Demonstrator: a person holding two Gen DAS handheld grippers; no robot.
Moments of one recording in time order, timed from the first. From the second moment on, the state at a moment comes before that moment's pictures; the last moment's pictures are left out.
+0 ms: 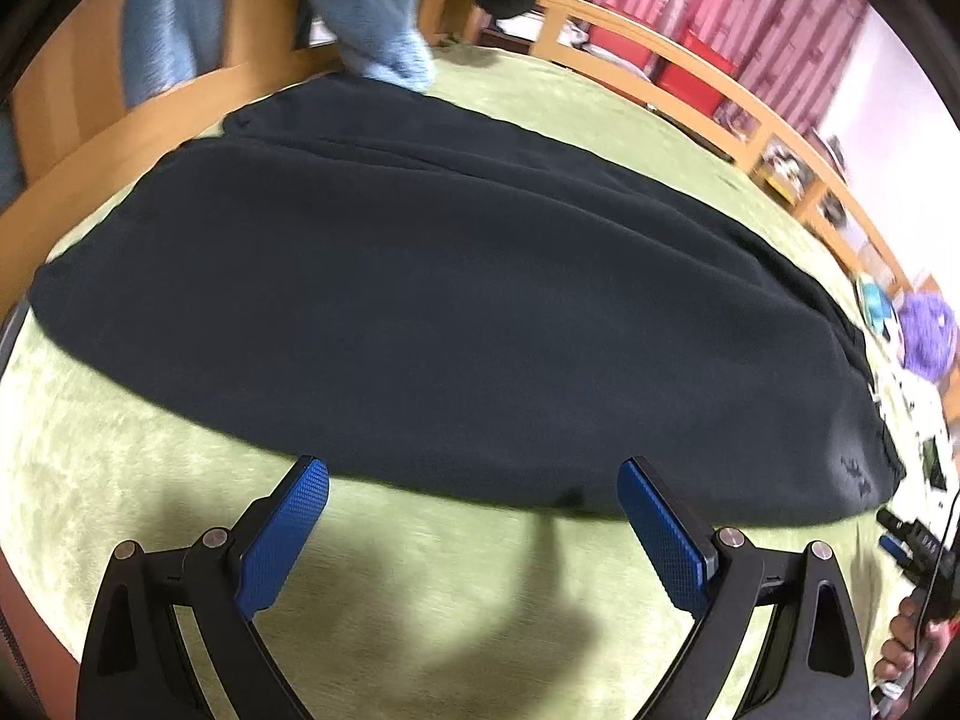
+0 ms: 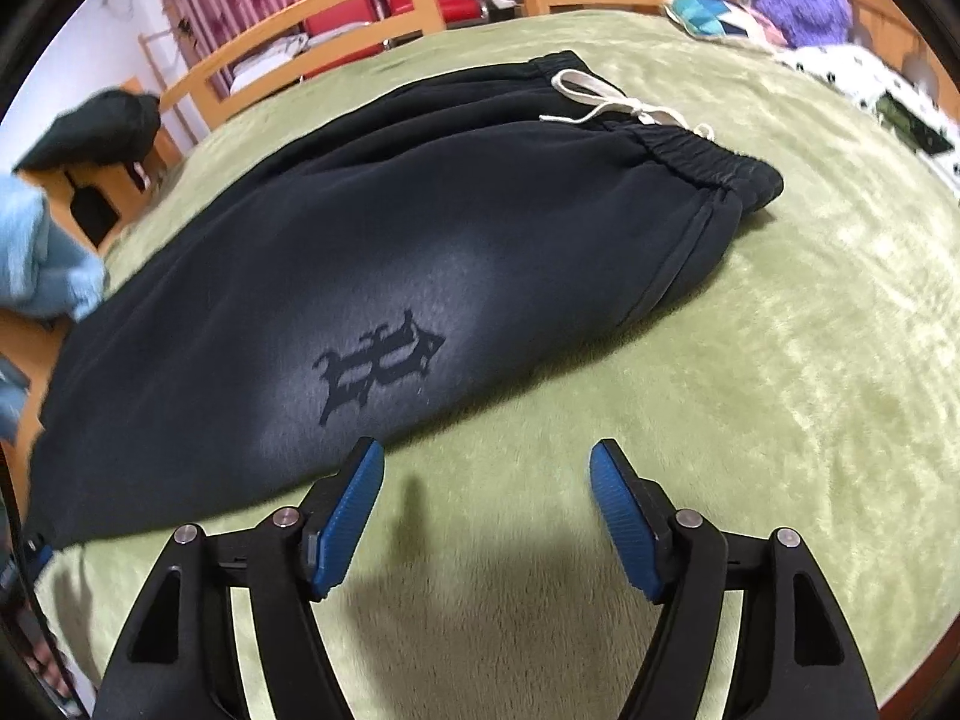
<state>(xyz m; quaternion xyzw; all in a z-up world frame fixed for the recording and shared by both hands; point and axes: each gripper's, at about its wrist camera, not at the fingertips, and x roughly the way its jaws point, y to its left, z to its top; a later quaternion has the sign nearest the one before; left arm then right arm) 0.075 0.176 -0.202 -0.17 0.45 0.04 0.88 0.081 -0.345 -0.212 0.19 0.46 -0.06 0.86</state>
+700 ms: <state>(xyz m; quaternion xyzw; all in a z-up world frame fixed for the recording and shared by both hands) 0.135 0.239 -0.153 -0.27 0.42 0.02 0.87 0.138 -0.347 -0.159 0.22 0.39 -0.04 0.89</state>
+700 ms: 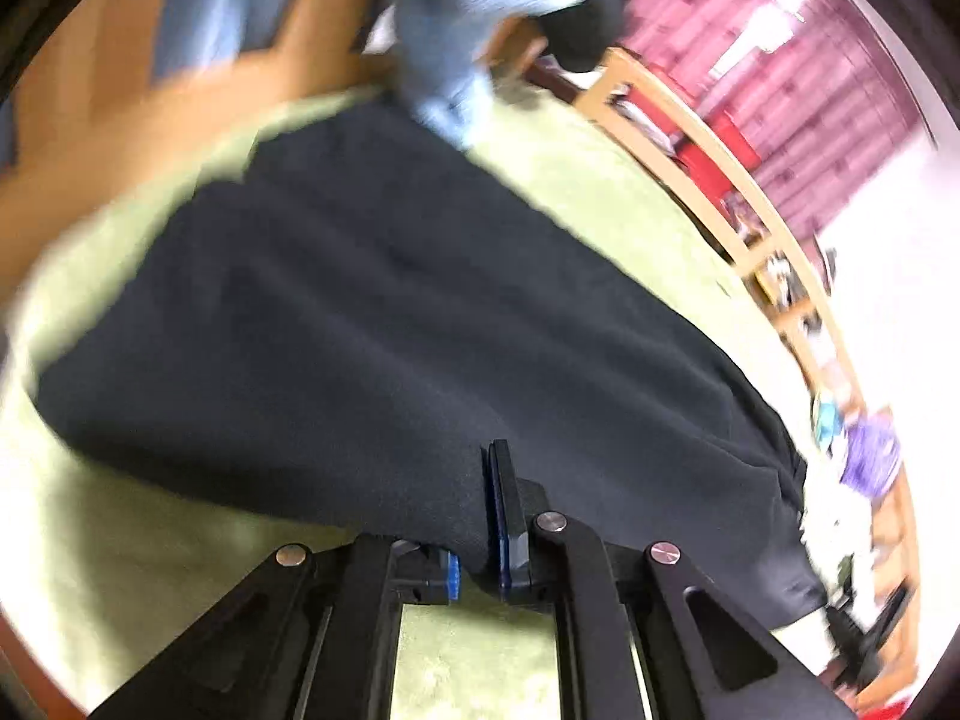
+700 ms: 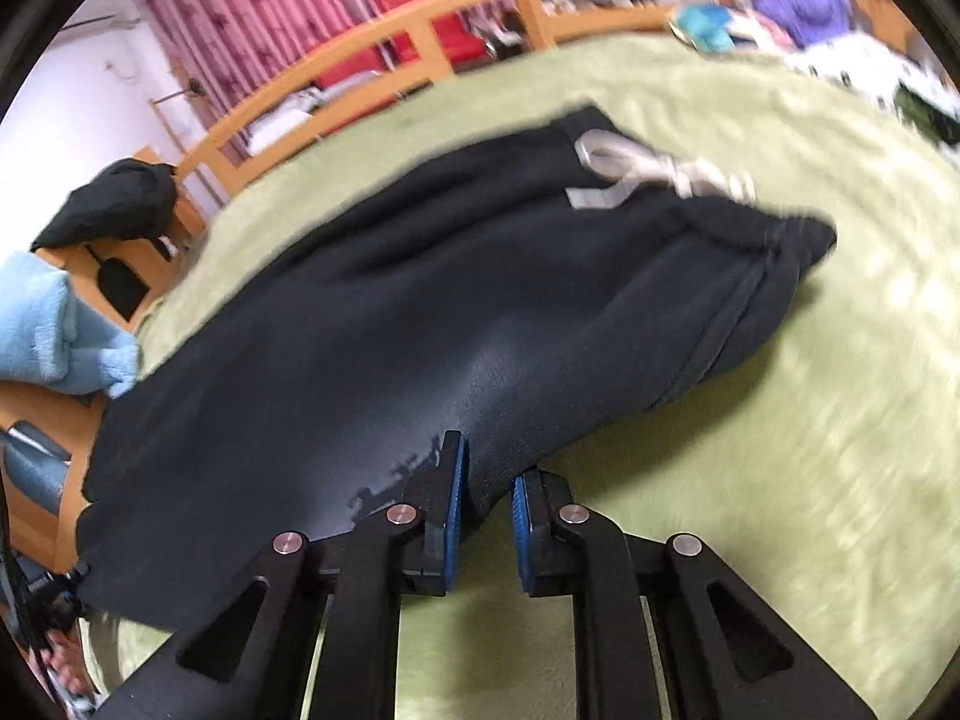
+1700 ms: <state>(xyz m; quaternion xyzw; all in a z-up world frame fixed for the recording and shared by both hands) 0.358 0.182 -0.153 -0.20 0.39 0.06 0.90 0.364 -0.340 -0.173 0.18 0.41 0.01 0.89</state>
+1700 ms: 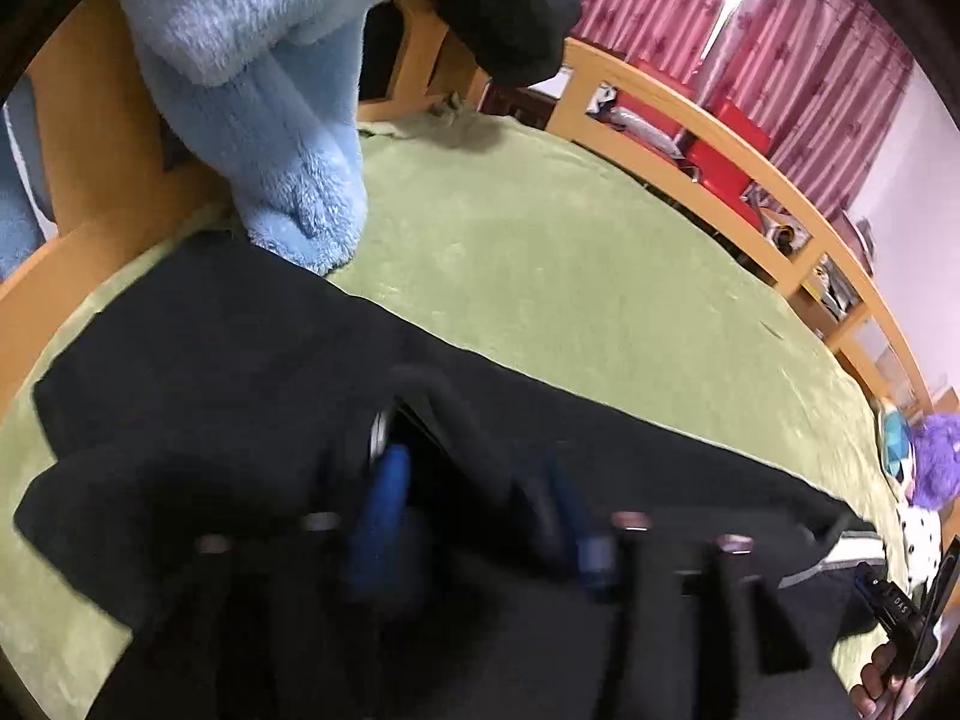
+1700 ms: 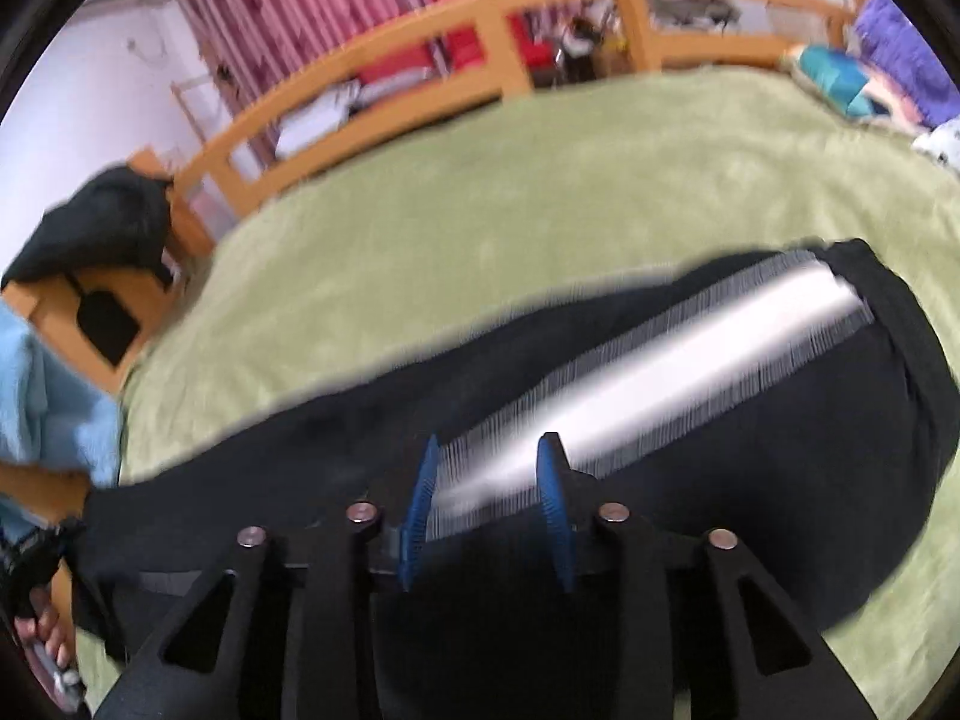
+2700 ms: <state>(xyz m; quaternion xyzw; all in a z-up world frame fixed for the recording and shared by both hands) 0.300 0.191 -0.254 -0.34 0.38 0.11 0.85 0.343 -0.434 -0.252 0.30 0.37 -0.08 0.87</state>
